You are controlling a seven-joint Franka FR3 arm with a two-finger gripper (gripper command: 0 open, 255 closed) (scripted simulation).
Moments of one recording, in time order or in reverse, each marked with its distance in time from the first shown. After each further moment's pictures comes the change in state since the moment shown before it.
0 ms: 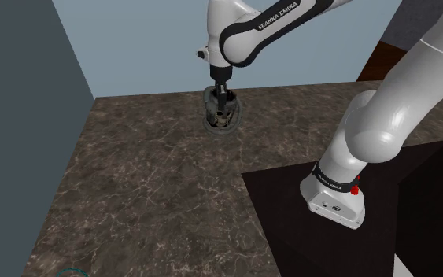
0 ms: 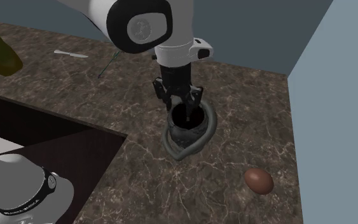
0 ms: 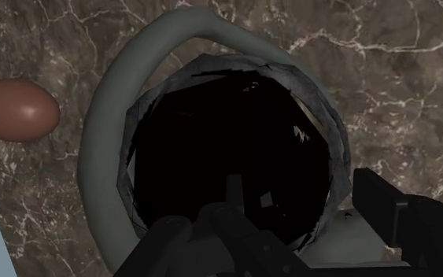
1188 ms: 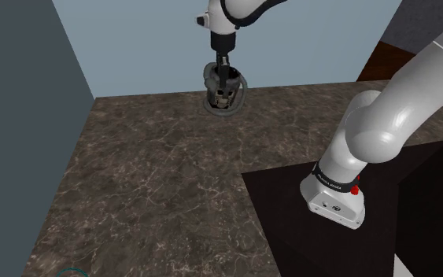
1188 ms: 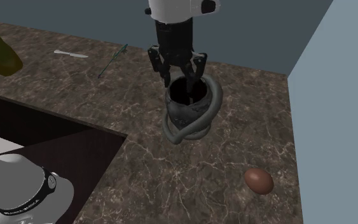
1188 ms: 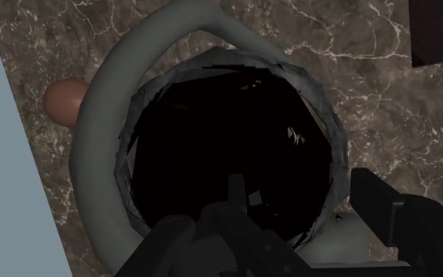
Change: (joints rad) arm 0.007 -0.104 0.006 0.151 0.020 -0.255 -0.024
